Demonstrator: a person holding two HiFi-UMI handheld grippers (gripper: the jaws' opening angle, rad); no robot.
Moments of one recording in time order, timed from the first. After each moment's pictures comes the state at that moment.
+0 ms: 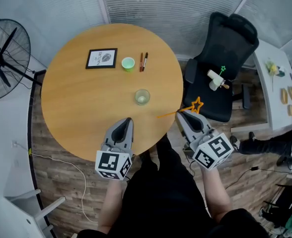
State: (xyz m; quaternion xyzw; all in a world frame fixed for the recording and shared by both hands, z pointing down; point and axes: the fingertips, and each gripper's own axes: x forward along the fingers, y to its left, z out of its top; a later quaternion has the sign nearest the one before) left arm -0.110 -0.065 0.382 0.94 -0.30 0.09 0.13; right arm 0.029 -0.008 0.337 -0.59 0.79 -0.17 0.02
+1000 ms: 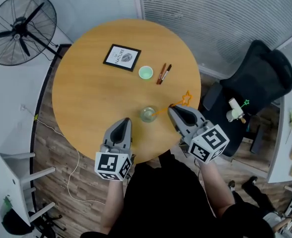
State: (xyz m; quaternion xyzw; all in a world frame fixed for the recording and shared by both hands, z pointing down) left arm -0.073 -0.151 0.392 0.86 -0.48 0.10 0.15; right arm 0.064 -0.163 0.366 -0.40 0.89 -0.21 0.00
